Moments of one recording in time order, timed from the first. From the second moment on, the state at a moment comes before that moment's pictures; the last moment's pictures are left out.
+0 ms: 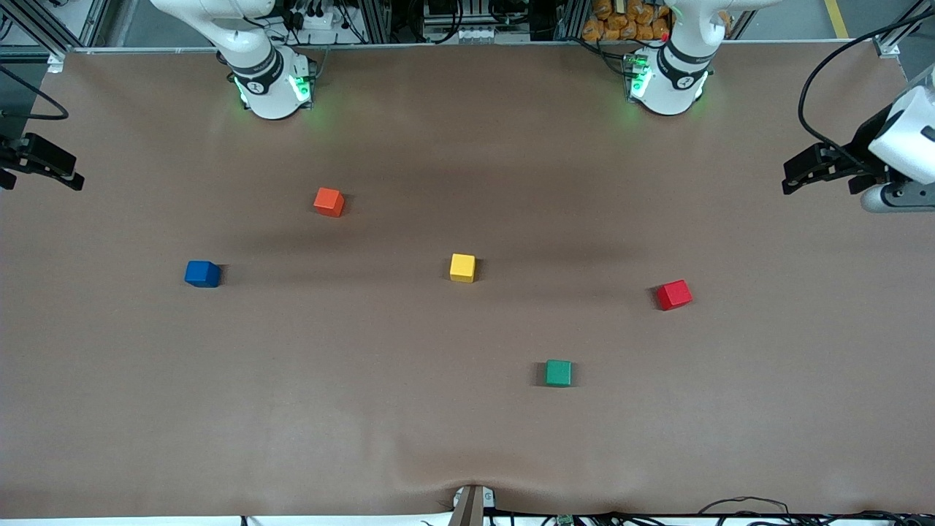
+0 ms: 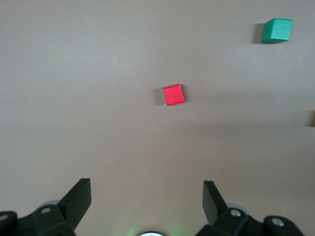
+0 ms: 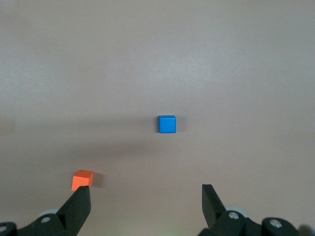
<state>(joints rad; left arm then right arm) 0.01 0.00 -0.08 -1.59 0.03 1.55 -0.08 -0.05 -0.03 -0.03 -1.55 -0.02 1.51 -0.07</state>
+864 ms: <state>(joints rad) 0.01 0.02 -0.08 -1.66 0.03 1.67 -0.08 -0.06 -0.03 -0.03 -1.55 -0.01 1.50 -0.07</state>
